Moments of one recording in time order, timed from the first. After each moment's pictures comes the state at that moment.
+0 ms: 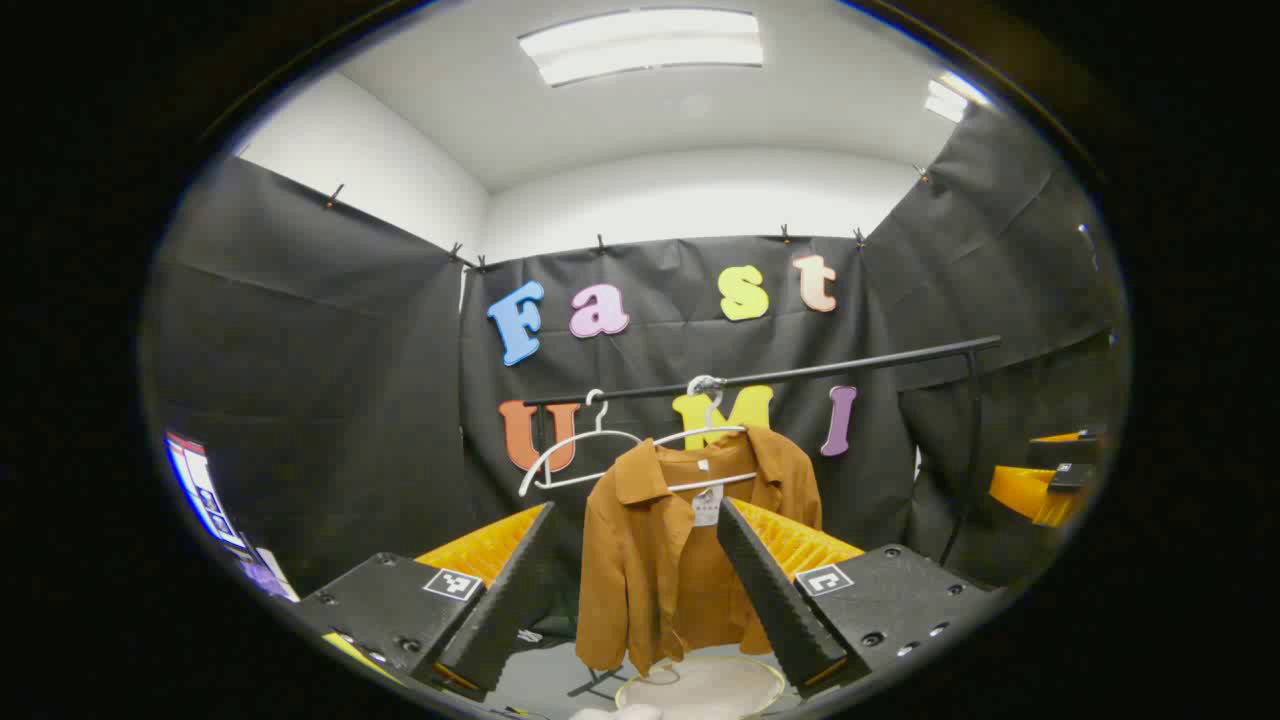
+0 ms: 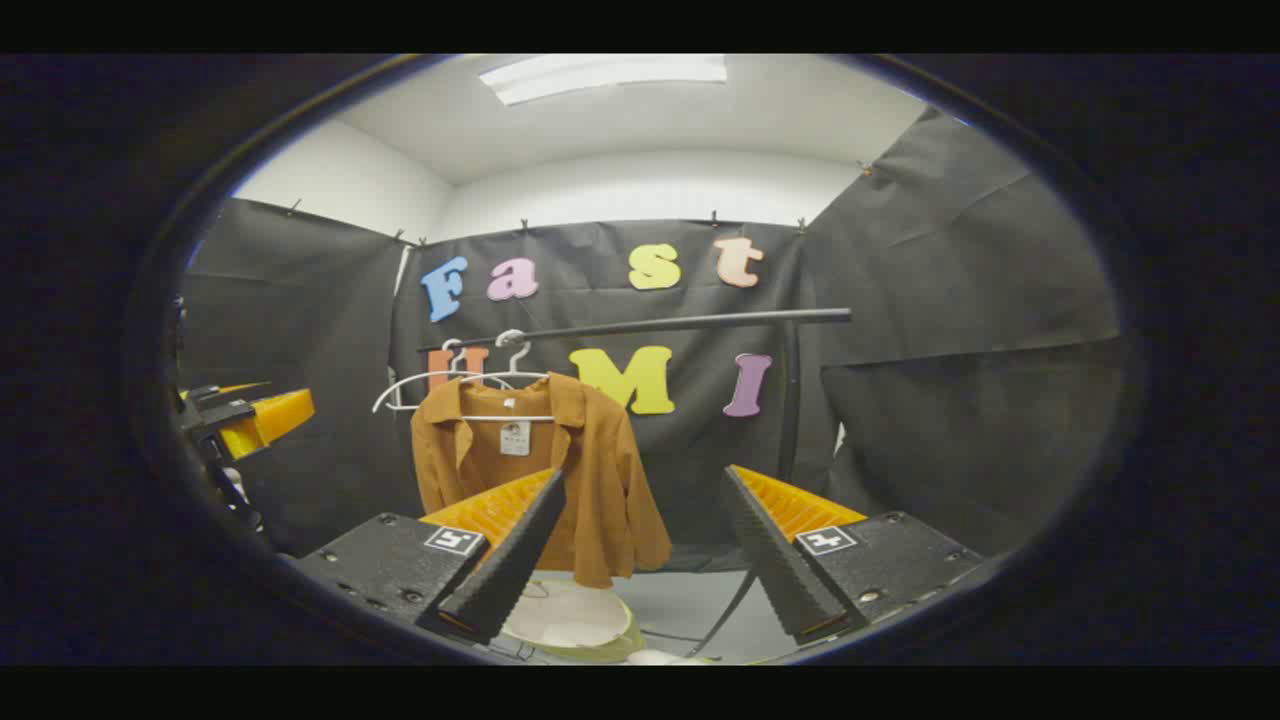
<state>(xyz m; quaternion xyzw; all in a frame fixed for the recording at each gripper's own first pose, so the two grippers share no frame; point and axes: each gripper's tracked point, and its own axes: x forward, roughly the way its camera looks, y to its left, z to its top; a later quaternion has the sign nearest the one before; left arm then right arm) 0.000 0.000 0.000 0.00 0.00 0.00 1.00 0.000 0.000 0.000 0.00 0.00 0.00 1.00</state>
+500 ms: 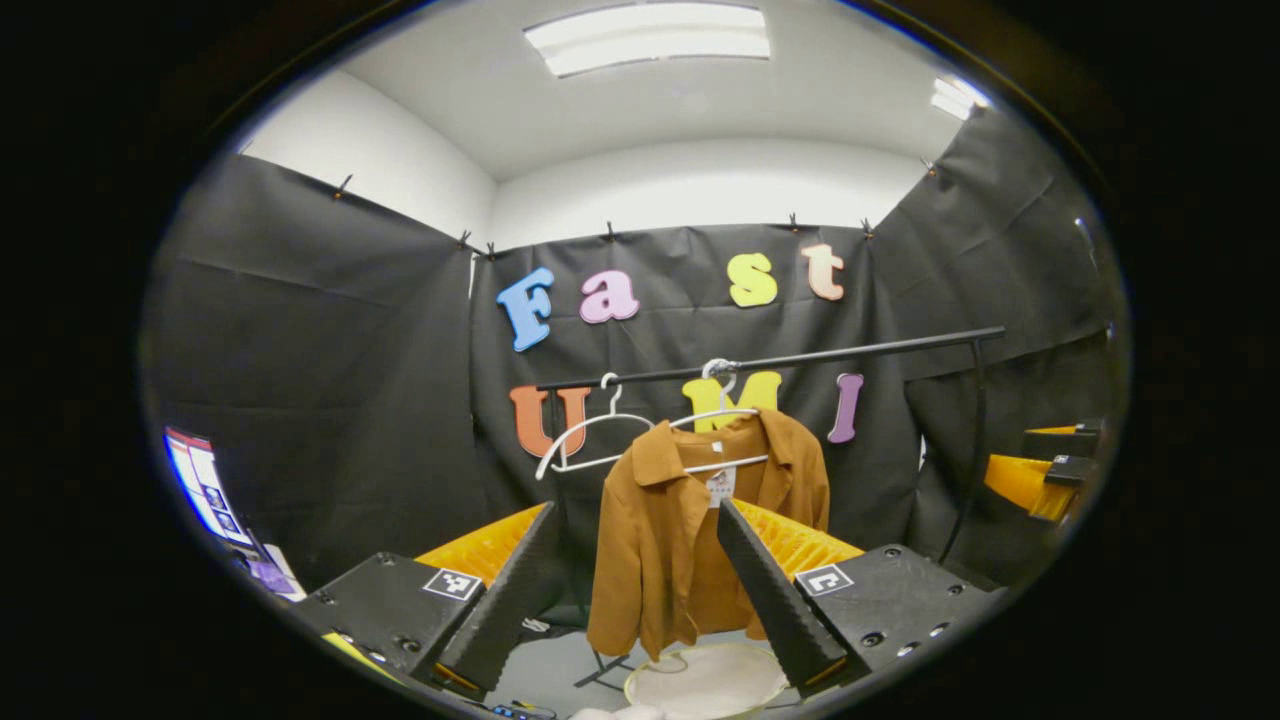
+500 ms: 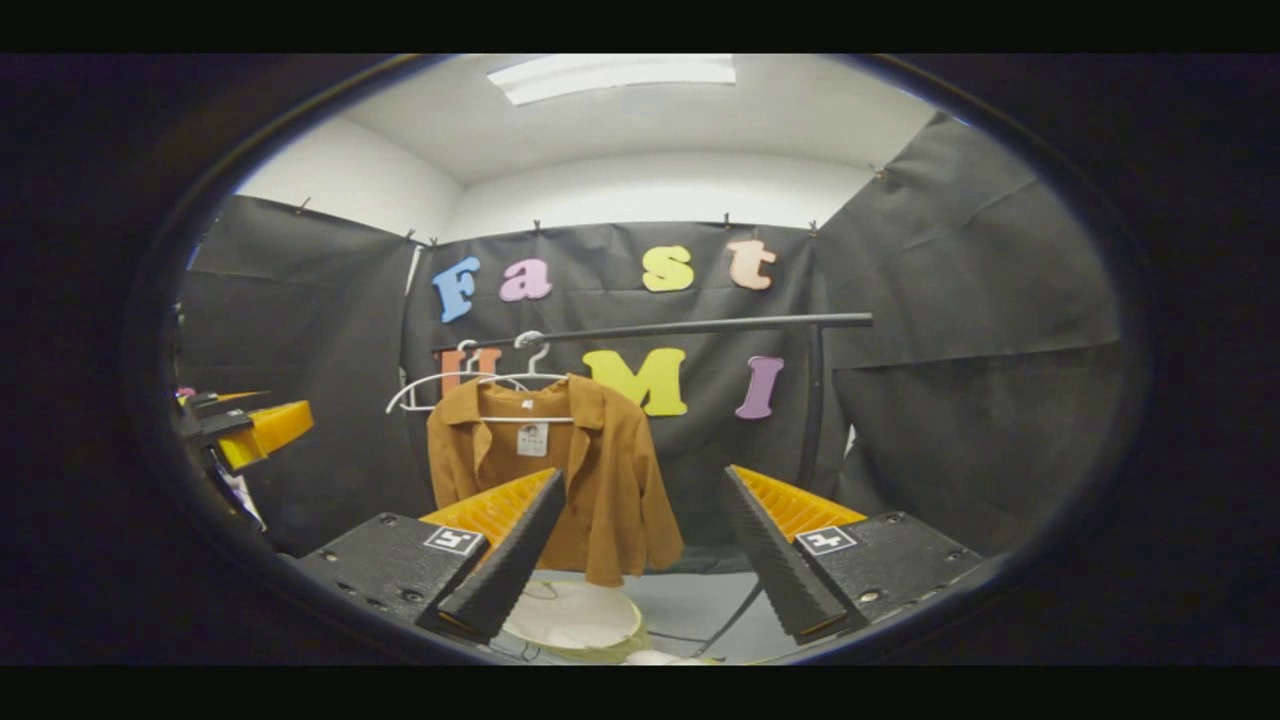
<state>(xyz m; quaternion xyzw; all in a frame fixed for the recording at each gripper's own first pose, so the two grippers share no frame) -0.015 0.013 -0.015 0.00 0.02 0.00 1.00 -0.004 0.021 -0.006 0.00 0.01 0.01 1.00</state>
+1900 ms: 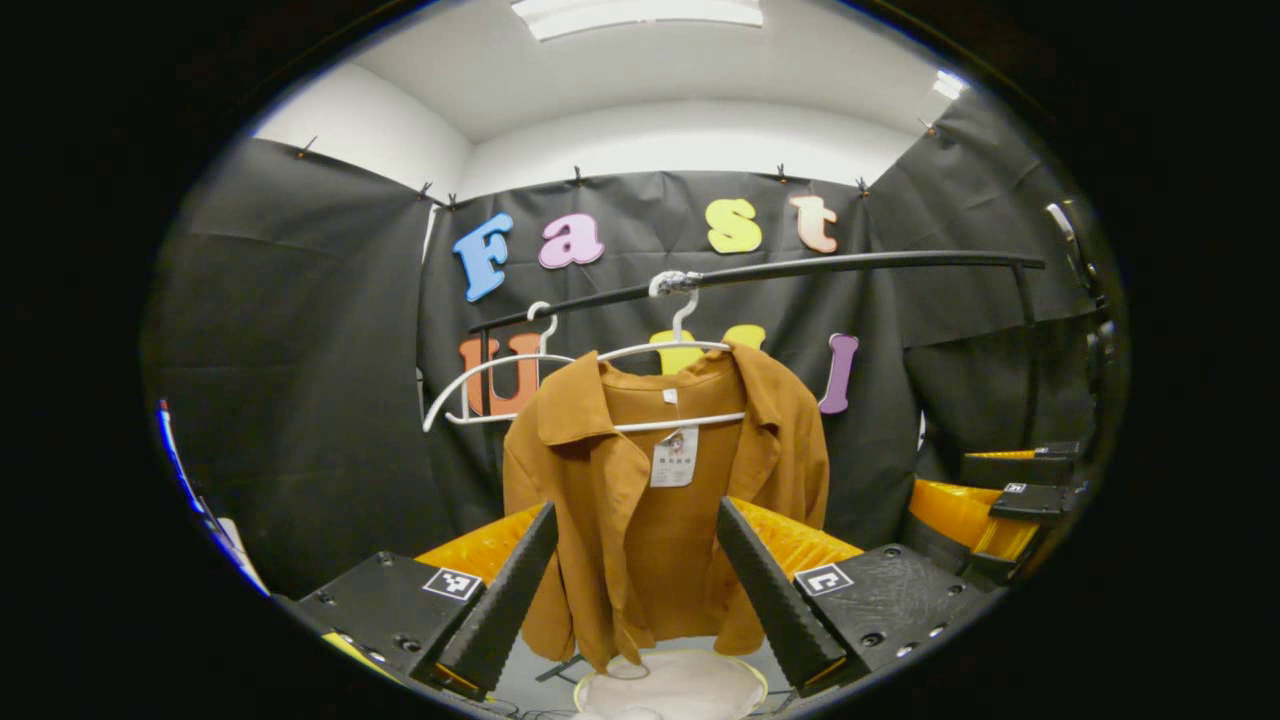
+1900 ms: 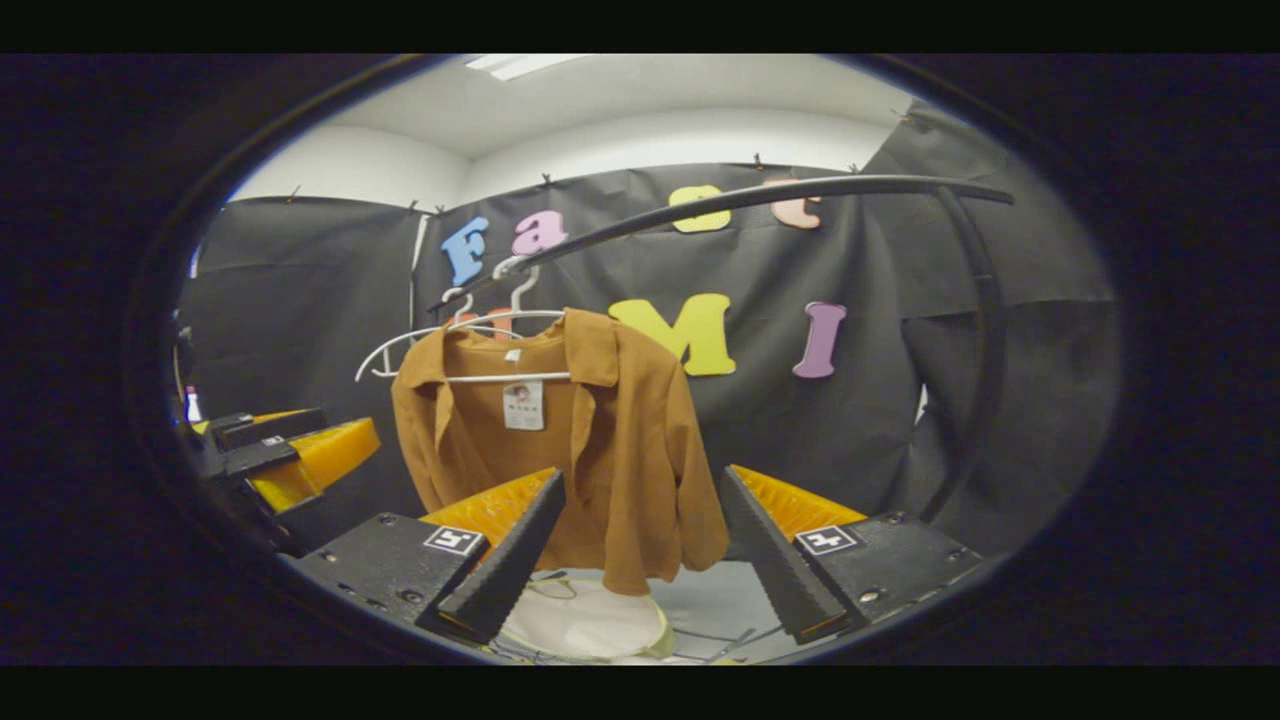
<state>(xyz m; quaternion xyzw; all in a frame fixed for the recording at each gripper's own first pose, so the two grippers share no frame) 0.132 -0.061 -0.104 -0.02 0.07 -0.02 1.00 0.188 0.038 -0.068 0.02 0.07 0.09 0.99</state>
